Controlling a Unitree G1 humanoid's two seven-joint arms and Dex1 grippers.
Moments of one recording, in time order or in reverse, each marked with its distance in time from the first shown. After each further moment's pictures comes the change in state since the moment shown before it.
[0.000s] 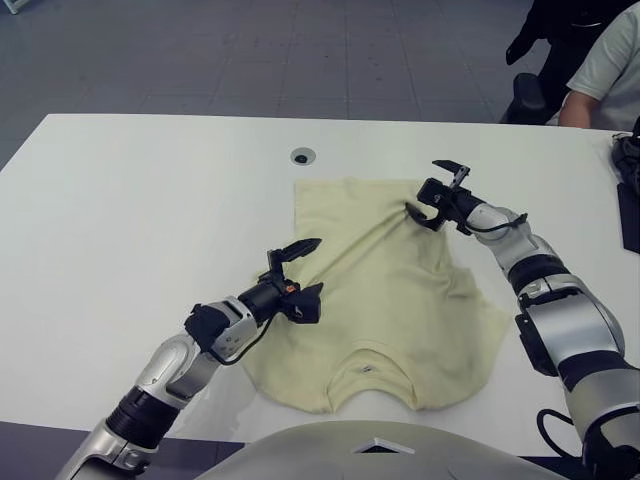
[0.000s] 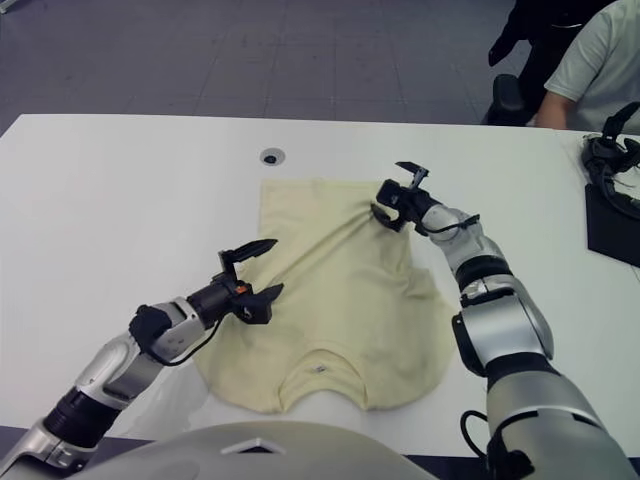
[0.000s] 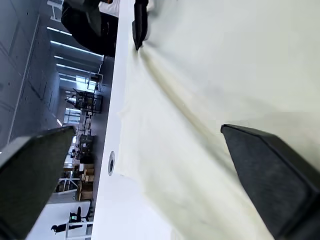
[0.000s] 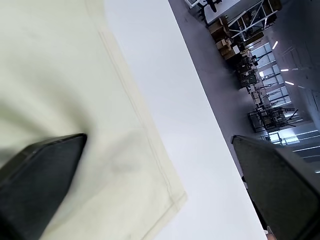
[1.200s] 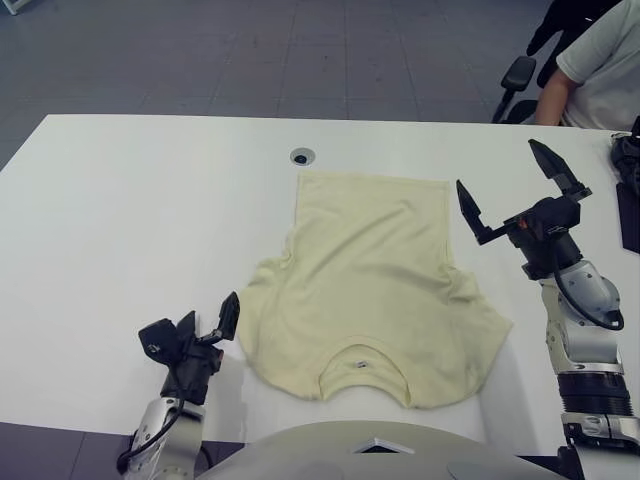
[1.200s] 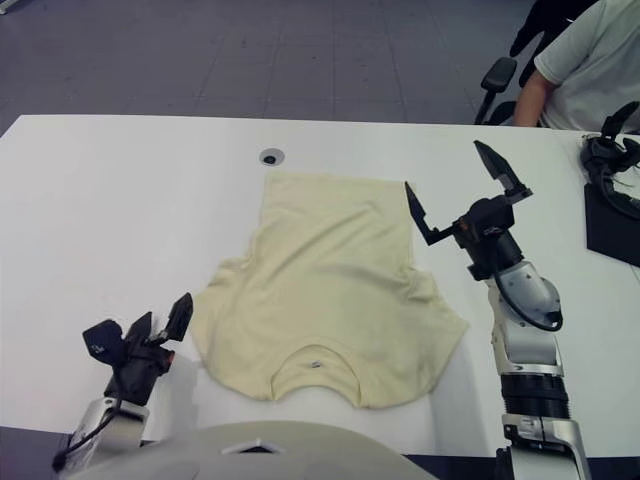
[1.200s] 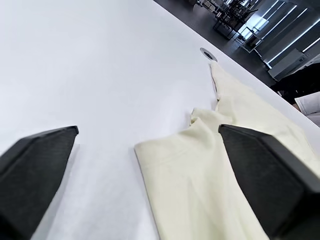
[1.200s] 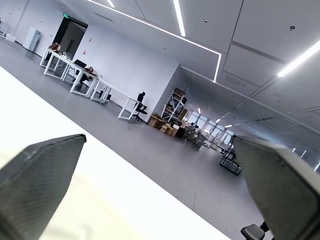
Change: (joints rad) left arm 0.713 -0.517 0.540 -0.434 -1.375 0.556 0.191; right arm 0.726 -0.046 -0.432 -1.141 0.582 0.032 0.161
